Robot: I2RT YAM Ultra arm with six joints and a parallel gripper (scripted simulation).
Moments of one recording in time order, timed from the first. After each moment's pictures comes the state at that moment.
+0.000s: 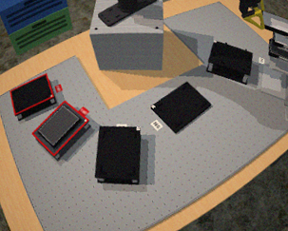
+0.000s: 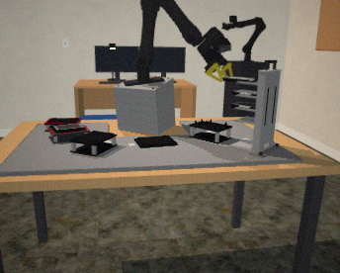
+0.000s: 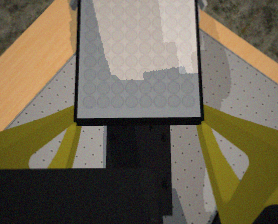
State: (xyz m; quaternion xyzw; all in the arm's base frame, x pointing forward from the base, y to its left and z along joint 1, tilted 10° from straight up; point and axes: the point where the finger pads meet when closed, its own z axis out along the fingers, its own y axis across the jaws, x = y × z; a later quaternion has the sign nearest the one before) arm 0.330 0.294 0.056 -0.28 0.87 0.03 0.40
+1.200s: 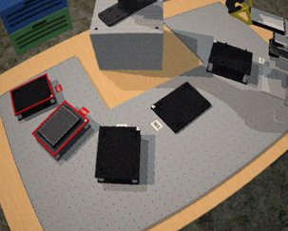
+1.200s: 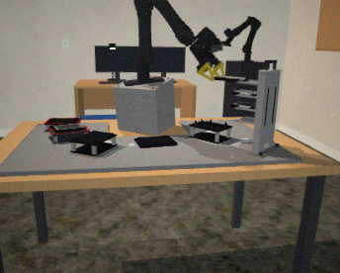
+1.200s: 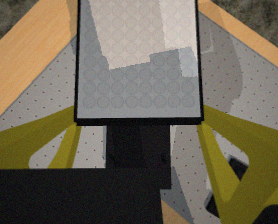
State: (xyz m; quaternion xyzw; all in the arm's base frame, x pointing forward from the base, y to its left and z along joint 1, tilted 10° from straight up) arm 0.293 0.271 0.054 -0.28 0.87 0.03 0.40
